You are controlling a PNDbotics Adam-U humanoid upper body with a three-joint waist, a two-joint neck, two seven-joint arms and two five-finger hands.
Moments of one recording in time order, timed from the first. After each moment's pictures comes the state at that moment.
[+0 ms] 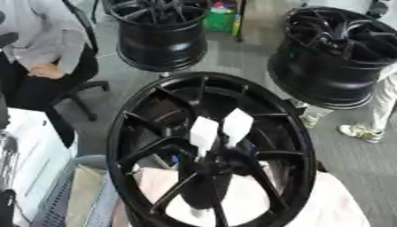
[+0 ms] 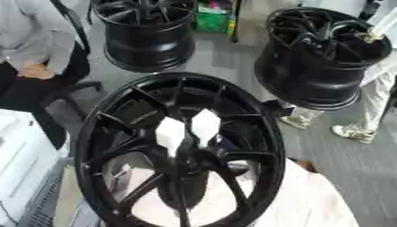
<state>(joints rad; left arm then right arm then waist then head) -0.20 0.27 0.09 -1.98 0.04 -0.14 0.23 -0.33 -1.02 -0.04 -1.71 -0.26 0.22 -0.11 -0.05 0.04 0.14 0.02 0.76</state>
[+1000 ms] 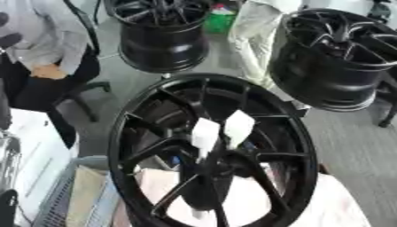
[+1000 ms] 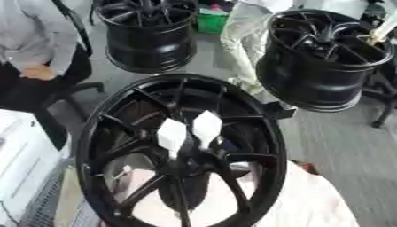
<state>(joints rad) -0.20 0.27 0.09 -1.98 0.04 -0.14 0.23 -0.33 -1.02 -0.04 -1.71 -0.26 0.22 -0.11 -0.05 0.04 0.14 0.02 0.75</state>
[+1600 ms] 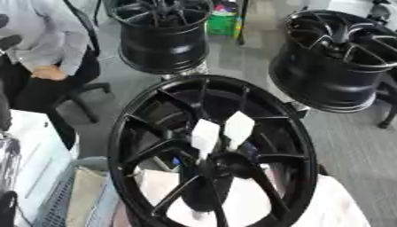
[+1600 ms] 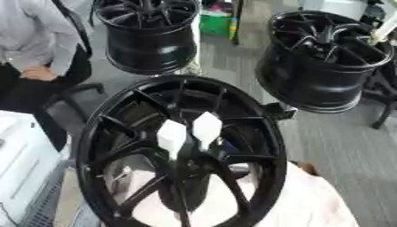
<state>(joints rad) -0.20 0.27 0.09 -1.98 0.04 -0.14 0.23 -0.32 -1.01 -0.04 -1.71 -0.26 0.22 -0.11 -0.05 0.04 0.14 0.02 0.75</state>
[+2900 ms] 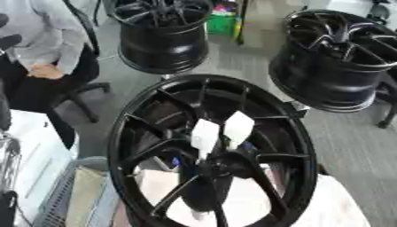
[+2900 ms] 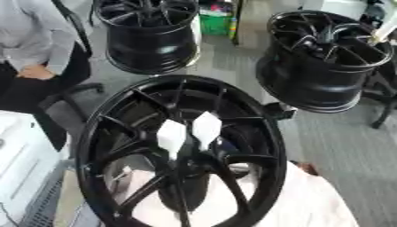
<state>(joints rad) -0.20 0.27 0.09 -1.98 0.04 -0.14 0.23 -0.32 -1.01 -0.05 -1.71 -0.26 0.21 -0.11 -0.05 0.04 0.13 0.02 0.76</state>
